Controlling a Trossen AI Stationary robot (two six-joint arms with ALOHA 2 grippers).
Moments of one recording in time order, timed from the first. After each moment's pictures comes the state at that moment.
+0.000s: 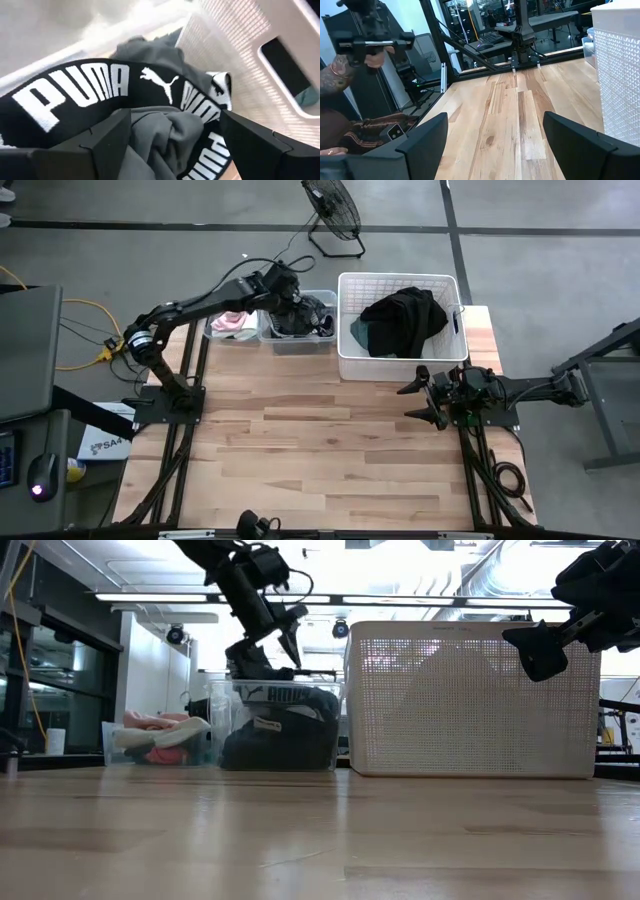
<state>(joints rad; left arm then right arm) 0.60 1.64 1.46 -0.63 -0.05 -0.45 0.01 0.14 0.01 0.11 -0.18 0.26</state>
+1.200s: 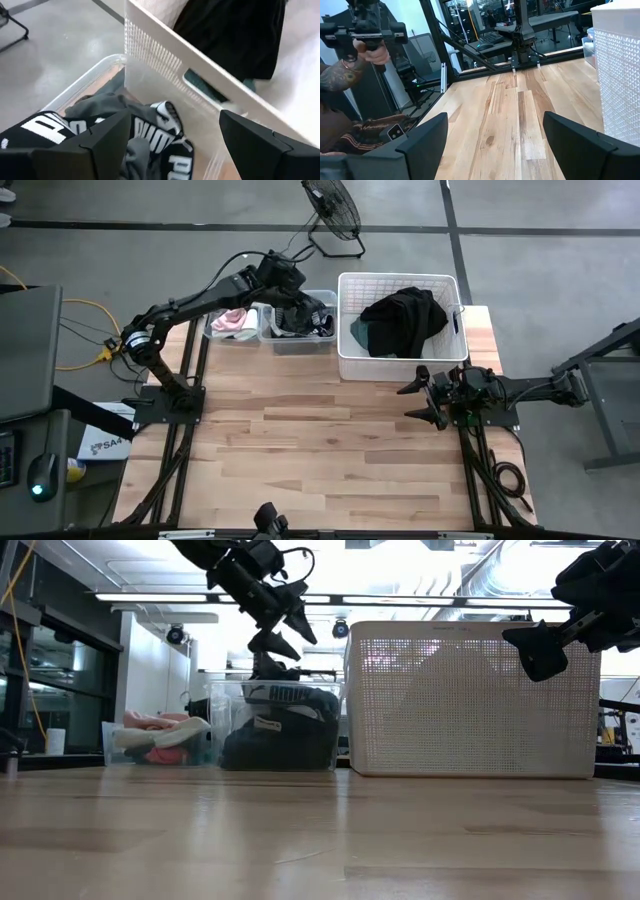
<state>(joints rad) 0.63 1.62 1.46 -0.45 0.20 -0.21 0.01 0.14 0.01 0.11 -0.18 0.26</state>
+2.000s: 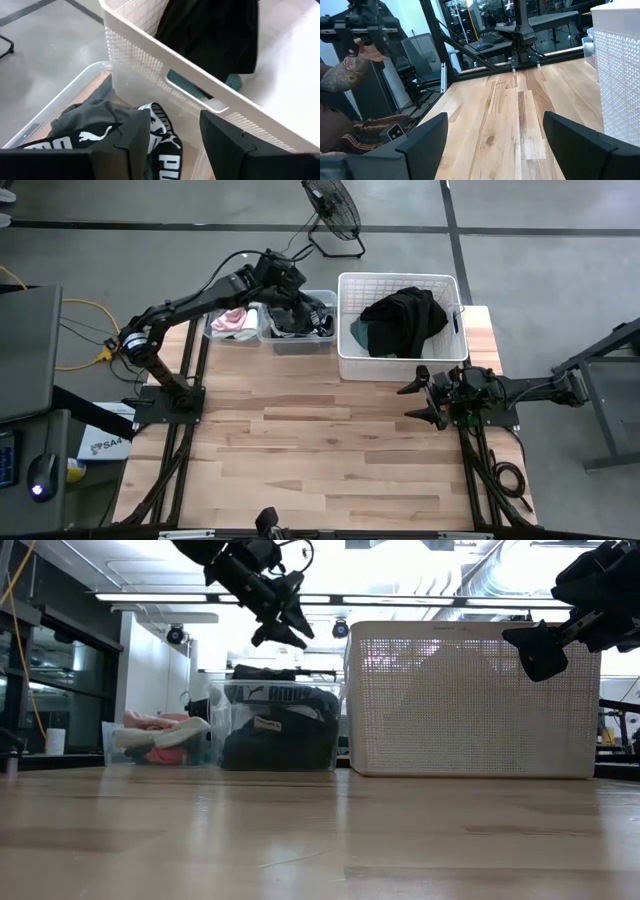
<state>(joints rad) 0.62 1.60 1.46 -0.45 0.26 -0.13 0.01 0.14 0.01 0.11 -0.18 0.26</state>
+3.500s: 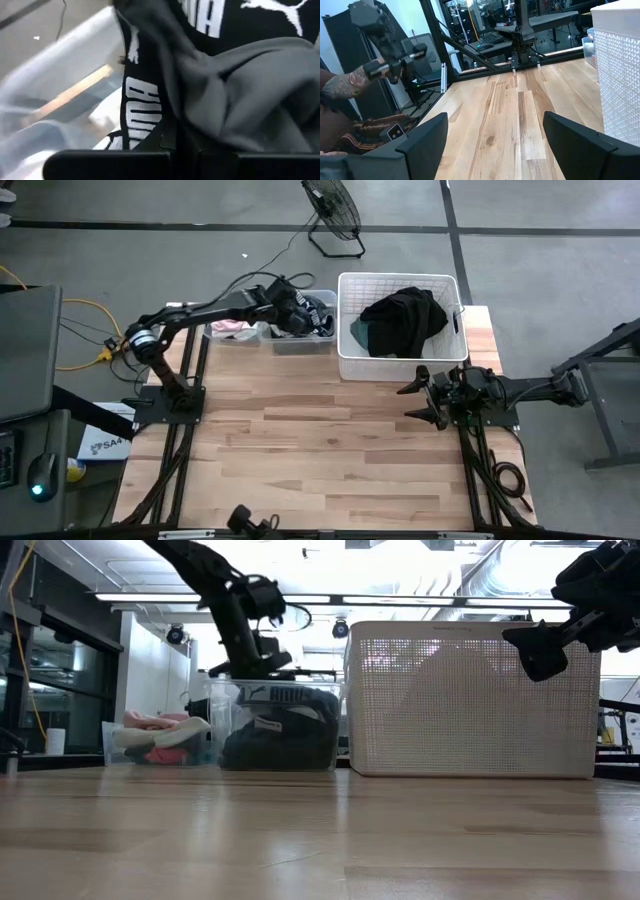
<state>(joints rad) 0.60 1.64 1.28 -0.57 -0.25 -0.28 0.01 0.14 0.01 0.11 -0.18 0.26</state>
